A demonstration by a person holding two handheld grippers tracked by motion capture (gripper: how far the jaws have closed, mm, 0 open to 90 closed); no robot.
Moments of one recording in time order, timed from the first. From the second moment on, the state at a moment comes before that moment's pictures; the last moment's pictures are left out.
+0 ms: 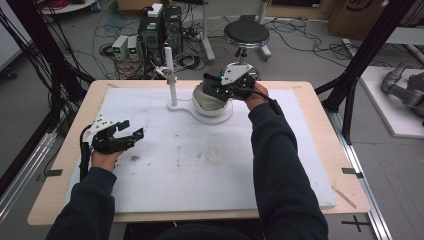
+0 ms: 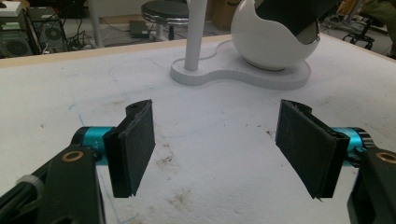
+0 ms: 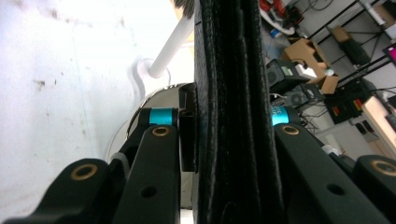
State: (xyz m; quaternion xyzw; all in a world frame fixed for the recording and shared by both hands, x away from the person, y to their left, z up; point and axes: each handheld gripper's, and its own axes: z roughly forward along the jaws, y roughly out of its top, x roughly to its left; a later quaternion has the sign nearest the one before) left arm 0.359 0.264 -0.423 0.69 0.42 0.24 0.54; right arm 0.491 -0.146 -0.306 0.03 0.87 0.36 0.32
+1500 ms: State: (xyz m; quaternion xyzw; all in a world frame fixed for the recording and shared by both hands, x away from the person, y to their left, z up) left arm 0.357 0.265 -0.423 0.69 0.43 0.24 0.54; right arm 0.457 -0.135 -0.309 0.01 0.88 0.37 0.31
